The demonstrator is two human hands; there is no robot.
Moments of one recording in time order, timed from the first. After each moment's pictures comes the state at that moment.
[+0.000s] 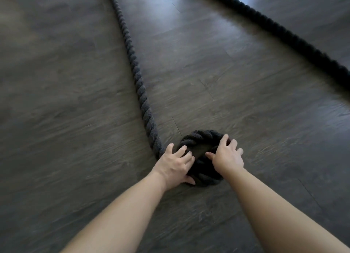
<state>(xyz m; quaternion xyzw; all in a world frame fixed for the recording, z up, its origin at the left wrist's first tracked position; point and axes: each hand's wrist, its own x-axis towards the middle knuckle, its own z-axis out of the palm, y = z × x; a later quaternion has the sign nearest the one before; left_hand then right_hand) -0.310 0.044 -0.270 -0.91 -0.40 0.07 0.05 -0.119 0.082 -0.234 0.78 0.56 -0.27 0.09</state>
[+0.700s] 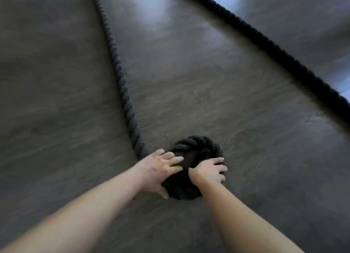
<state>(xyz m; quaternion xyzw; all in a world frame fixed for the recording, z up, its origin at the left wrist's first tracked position) -0.346 0.117 -0.229 -0.92 -0.32 0.19 -0.13 -0.174 0.118 -0.232 0.86 0.34 -0.35 0.12</state>
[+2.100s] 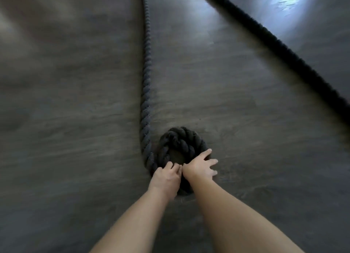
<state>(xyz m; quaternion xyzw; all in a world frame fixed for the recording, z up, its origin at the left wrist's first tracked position) -0.308 0.181 -0.219 -0.71 -0.63 0.27 -0.18 -0.222 0.252 -0.216 0.76 0.49 -0.41 0.12</state>
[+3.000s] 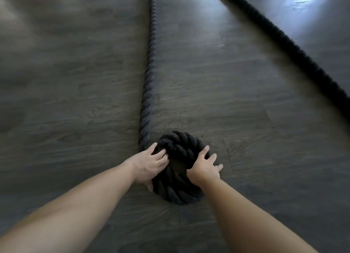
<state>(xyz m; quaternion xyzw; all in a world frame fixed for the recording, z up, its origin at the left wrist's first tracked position) -0.424 0.259 -0.227 -0.84 -0.38 0.38 -0.07 -0.226 0.315 -0.238 0.67 0.60 -0.39 0.19</state>
